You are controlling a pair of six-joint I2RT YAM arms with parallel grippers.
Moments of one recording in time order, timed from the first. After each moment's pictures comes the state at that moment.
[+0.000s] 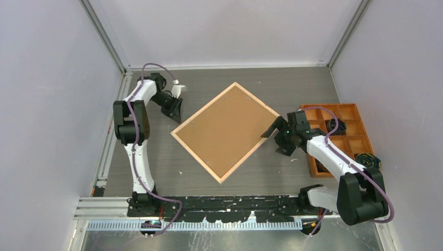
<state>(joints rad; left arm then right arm) 0.00 2.21 1.77 -1.09 0.57 0.58 0.22 1.19 0.69 -0.45 -0.16 0.91</state>
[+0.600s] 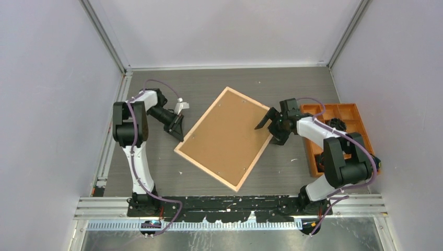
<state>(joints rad) 0.00 2.18 1.55 -1.23 0.76 0.76 0.22 1.53 0.83 -0.35 -0.24 0.90</state>
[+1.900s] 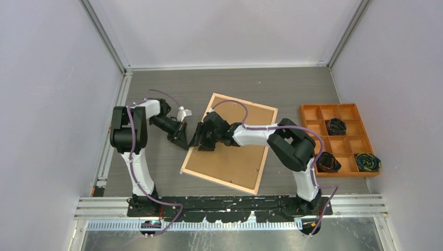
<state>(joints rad) -0.04 2.02 1.26 -1.05 0.82 0.55 0.91 2.00 1.25 0.00 -0.20 1.09</state>
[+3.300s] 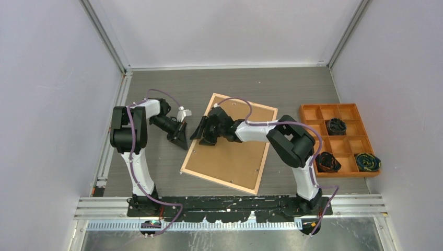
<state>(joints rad) -0.05 2.02 1.26 -1.05 0.79 0.55 0.86 2.04 1.26 0.09 -0.24 1.16</state>
